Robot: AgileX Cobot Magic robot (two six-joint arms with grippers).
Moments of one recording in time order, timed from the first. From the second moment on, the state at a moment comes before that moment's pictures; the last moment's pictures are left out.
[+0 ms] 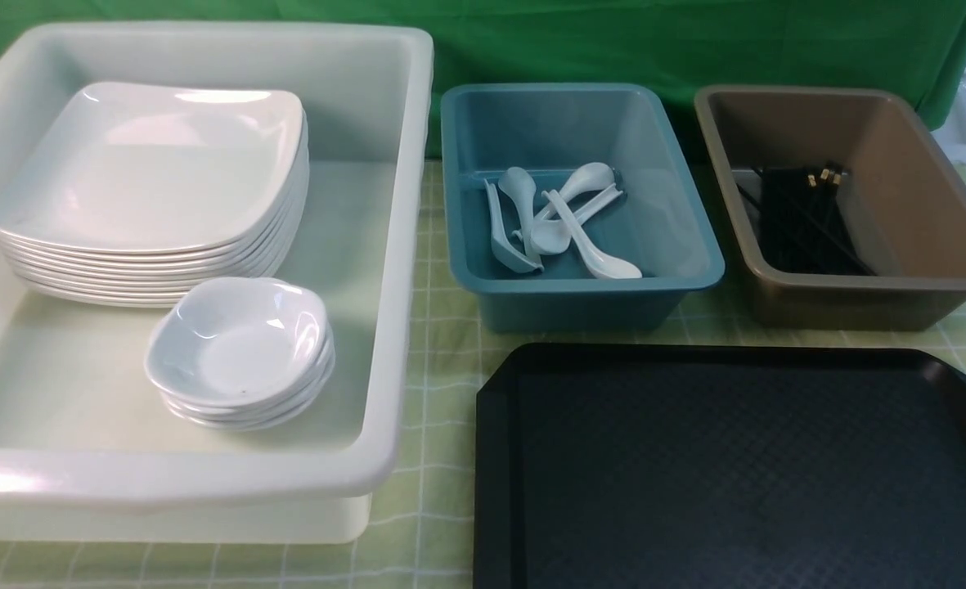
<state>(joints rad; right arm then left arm) 0.64 0.28 -0.46 0.16 0.01 -0.16 0.08 0.00 0.01 -0.16 0.22 0.23</state>
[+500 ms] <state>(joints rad) 0.05 0.14 -0.04 0.17 0.01 -0.26 0.08 0.00 0.01 -0.16 0.22 0.23</state>
